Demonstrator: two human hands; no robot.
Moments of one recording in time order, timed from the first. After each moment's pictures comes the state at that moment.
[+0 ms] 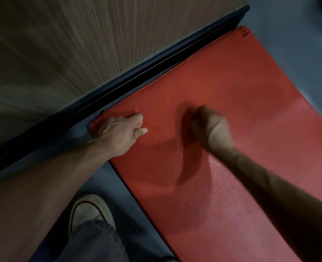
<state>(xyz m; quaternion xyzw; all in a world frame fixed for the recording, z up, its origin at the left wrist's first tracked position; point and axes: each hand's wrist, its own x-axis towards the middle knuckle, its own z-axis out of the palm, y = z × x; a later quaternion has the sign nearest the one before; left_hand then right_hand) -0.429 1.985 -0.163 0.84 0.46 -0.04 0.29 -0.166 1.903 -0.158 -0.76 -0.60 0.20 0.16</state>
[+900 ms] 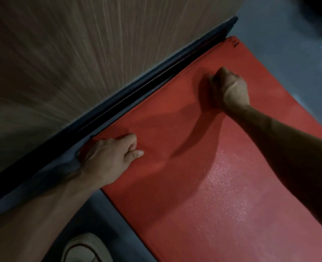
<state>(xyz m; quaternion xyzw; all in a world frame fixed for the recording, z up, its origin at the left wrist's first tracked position) -0.431 1.999 -0.162 0.85 0.44 -0.03 0.29 -0.076 2.024 -0.165 -0.84 -0.53 0.01 0.14</state>
